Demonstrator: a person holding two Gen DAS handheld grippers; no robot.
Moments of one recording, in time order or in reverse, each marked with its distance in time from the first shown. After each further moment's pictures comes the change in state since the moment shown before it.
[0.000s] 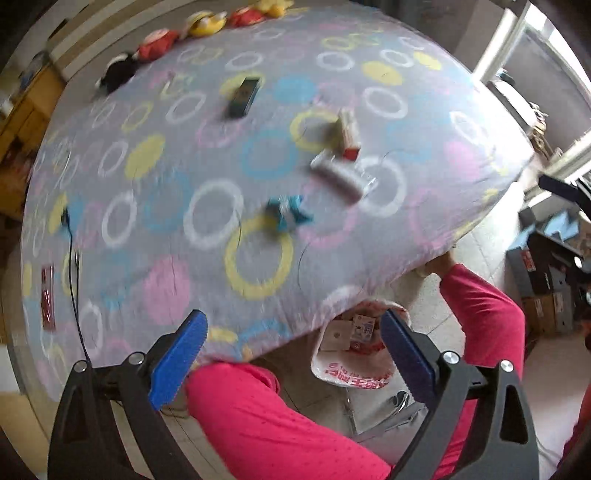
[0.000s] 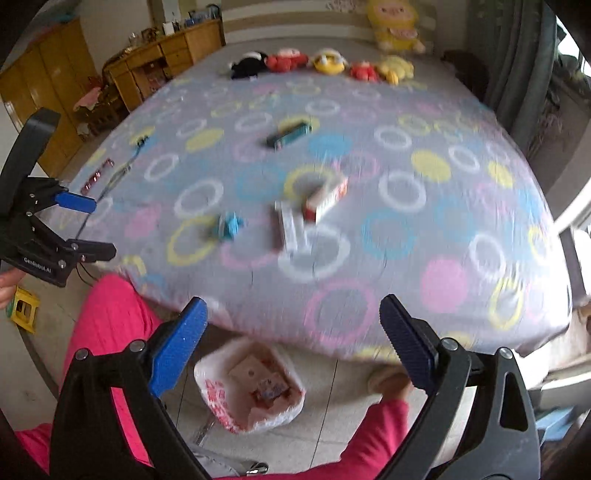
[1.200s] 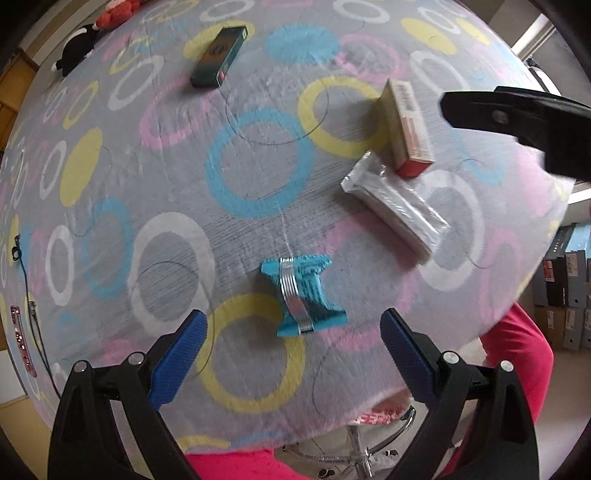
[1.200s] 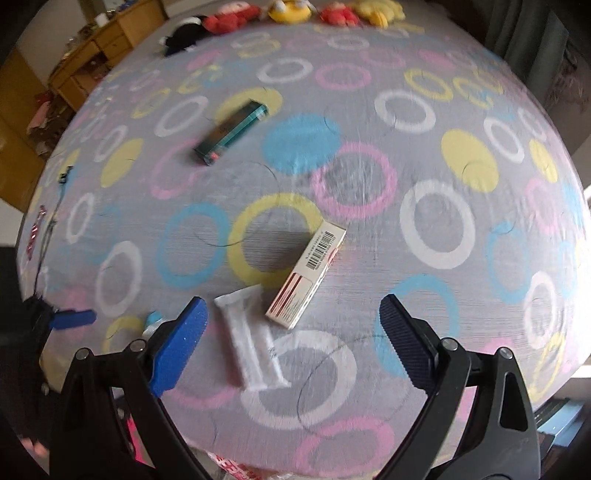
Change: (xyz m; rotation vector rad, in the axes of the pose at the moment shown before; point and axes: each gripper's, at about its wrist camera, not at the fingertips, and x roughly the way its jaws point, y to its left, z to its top) left arm 0.171 0.019 0.100 -0.030 0.174 0.003; right arm 0.224 -0.051 0.127 0.178 0.220 -0.044
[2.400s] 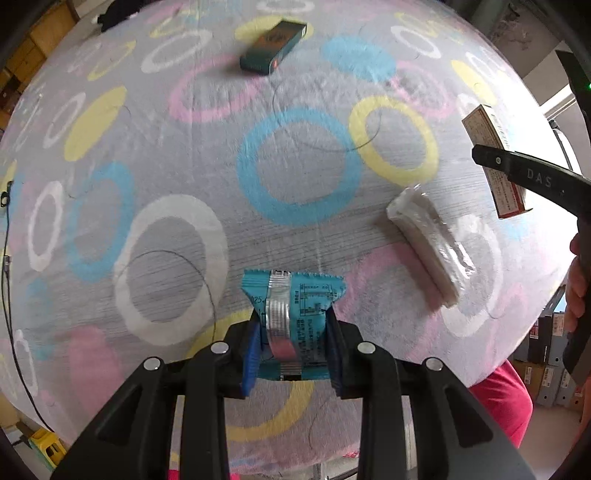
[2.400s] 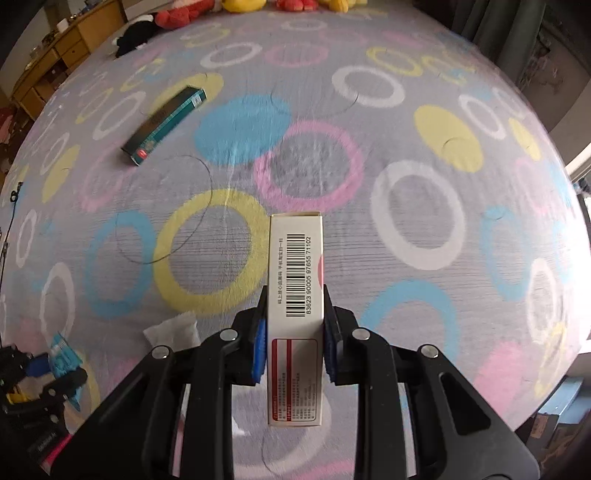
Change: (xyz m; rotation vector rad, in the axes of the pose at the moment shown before) left arm 0.010 0.043 0.000 -0.192 -0.084 -0.057; right arm 0.038 -0.022 0.001 0.061 -0.024 -0.133
